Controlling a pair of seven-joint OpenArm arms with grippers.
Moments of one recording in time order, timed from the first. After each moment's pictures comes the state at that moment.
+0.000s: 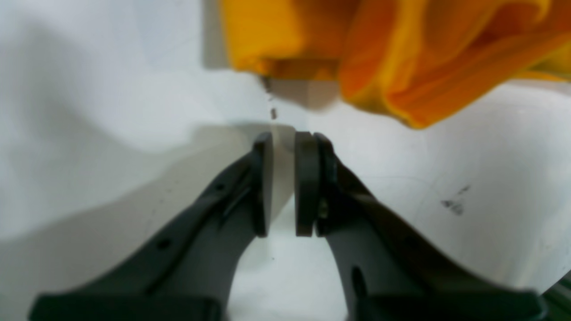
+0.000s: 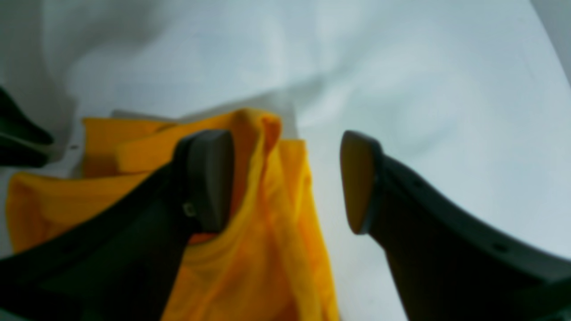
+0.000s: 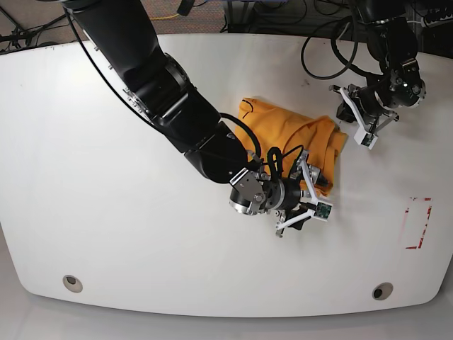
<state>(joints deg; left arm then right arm) 8.6 -10.0 -22.8 94.0 -19.8 -42.6 60.5 37.8 -7.8 -43.0 53.7 4.6 33.0 -26.0</state>
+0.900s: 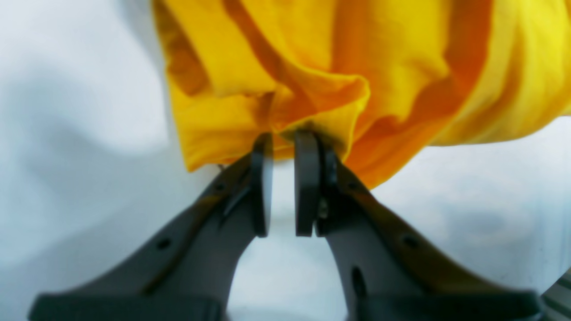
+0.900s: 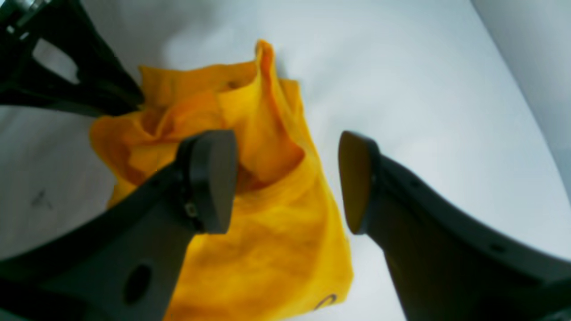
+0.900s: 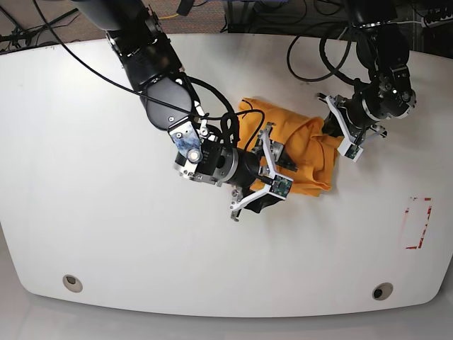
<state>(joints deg) 6.5 -7.6 -18.6 99.4 -19.4 -42.8 61.0 17.8 0.8 -27.5 92.4 4.8 41.2 -43.7</state>
